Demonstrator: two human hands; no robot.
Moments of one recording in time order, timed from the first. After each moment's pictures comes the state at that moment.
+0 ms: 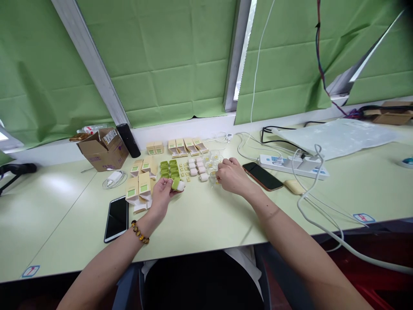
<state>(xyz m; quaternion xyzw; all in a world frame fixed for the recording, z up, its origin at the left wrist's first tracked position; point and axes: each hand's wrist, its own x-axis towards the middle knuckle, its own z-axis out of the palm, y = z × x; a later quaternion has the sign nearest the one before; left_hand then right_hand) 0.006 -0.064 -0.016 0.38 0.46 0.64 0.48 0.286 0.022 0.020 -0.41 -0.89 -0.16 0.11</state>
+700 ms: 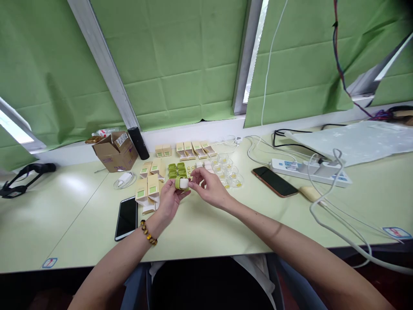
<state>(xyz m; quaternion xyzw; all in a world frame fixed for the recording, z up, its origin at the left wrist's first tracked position) 0.012 -0.074 -0.001 0.33 0.40 0.67 0.53 0.188 -0.028 0.027 -0.31 -0.78 0.32 0.44</state>
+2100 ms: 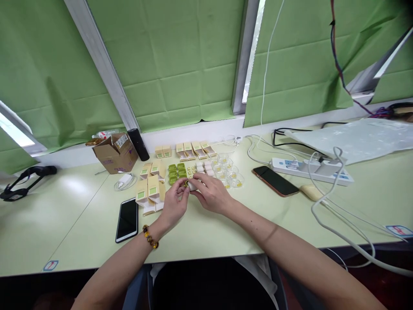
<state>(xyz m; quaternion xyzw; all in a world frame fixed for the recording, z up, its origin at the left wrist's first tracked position) 0.016 -0.082 -0.007 0.64 0.47 0.56 0.24 0.197 -0.019 -0.001 -0.19 -0.87 -0.13 0.43</state>
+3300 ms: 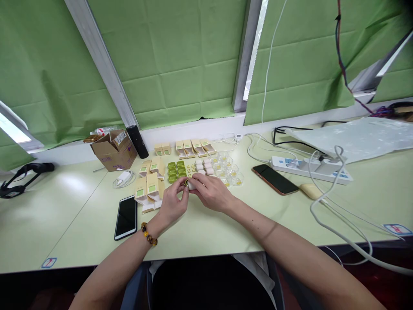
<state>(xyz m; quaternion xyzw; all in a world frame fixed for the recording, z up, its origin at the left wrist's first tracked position) 0.012 -0.084 -0.008 0.69 0.49 0.52 0.15 0.200 -0.020 0.004 -0.17 -0.88 -0.16 0.41</state>
